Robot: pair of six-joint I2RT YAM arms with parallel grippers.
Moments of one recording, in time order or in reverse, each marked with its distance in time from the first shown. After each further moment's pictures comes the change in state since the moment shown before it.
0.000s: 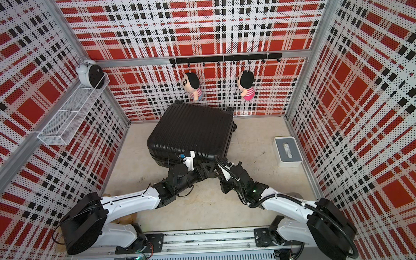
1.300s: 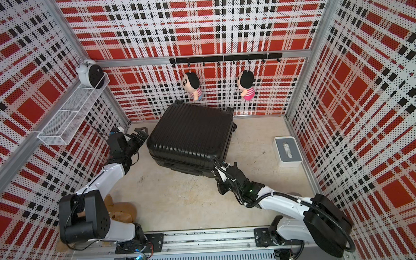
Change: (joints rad) left arm 1.002 0.100 0.301 -0.239 0.292 0.189; right arm 0.032 0.031 0.035 -0.034 0.013 0.019
